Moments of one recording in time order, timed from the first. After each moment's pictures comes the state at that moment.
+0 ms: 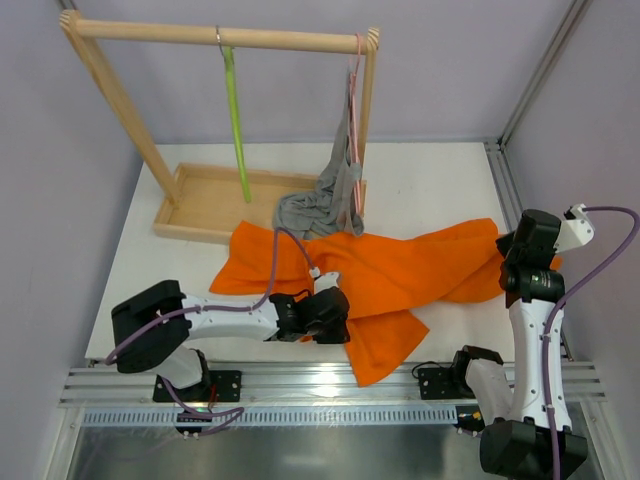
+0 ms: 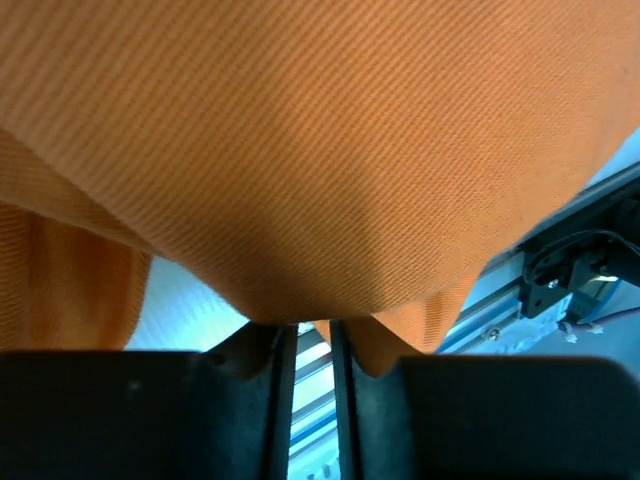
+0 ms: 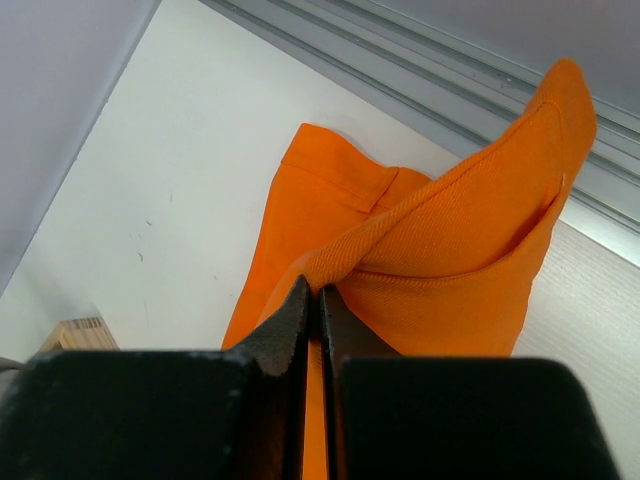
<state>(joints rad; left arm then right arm) -1.22 1.53 0.77 -0.15 -0.10 -1.12 -0.25 0.80 0.84 -0.57 0.34 0.71</state>
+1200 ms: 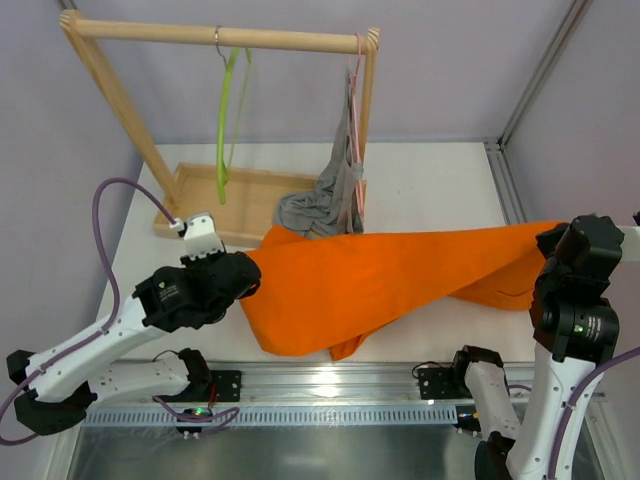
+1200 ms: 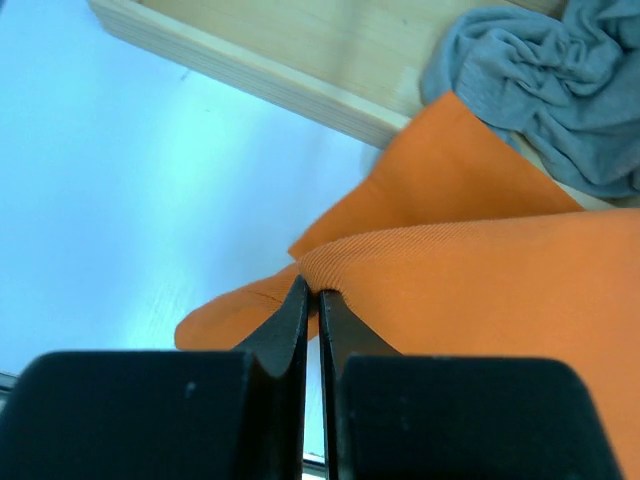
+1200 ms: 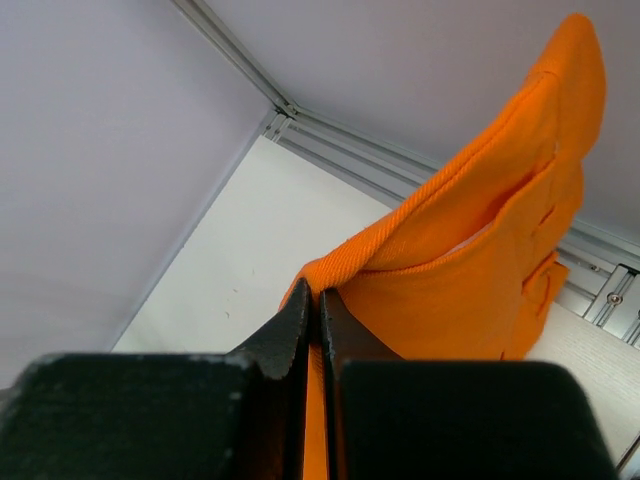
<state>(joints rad) -1.06 0.93 1.11 -1.23 -0.96 -1.07 -0.25 0.71 1.34 -0.92 0.45 0.68</state>
